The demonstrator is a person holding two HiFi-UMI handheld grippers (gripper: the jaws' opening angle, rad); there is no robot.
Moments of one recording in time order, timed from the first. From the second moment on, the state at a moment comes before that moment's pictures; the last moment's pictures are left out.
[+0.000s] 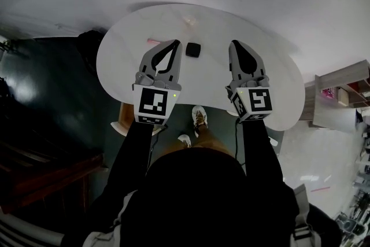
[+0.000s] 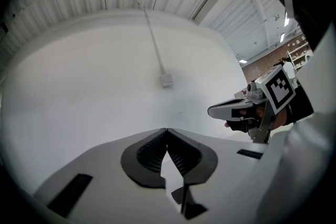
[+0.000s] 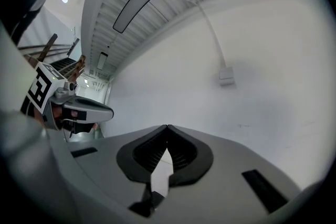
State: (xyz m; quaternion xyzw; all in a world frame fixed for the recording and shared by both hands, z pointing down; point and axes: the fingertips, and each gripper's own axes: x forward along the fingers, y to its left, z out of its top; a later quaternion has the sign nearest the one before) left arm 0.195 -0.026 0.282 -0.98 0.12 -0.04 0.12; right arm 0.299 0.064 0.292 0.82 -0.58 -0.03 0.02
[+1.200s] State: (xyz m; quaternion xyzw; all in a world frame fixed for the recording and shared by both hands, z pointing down) left arm 0.298 -0.111 0.312 -0.97 0.20 -0.09 0.13; right arm 0.412 -0.054 0.330 0.75 -0.66 -0.01 0.00
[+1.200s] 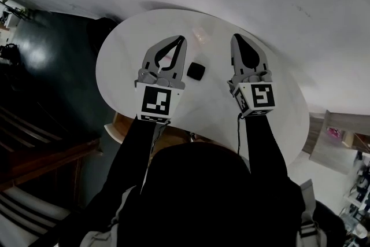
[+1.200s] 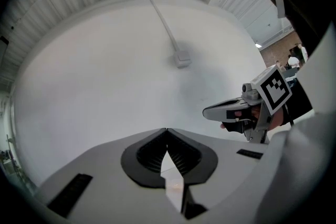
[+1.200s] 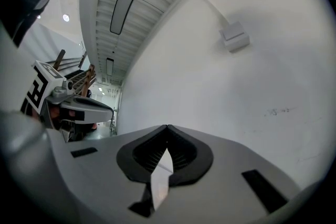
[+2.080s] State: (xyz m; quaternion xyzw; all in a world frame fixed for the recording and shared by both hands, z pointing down) left arm 0.285 -0.139 0.331 -0.96 0.23 -0.09 0.09; right arm 0.413 -0.135 0.454 0.70 -0.70 0.10 0.12
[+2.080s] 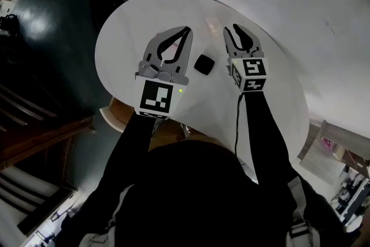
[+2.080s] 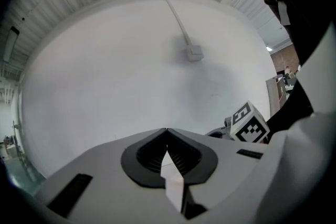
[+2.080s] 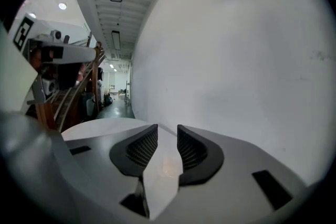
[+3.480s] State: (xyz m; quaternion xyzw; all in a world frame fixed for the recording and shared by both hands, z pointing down) left arm 0.217 -0.156 0.333 -0.95 0.29 -0.09 0.07; right arm 0.413 -0.160 0.504 0.68 -0.68 0.13 0.23
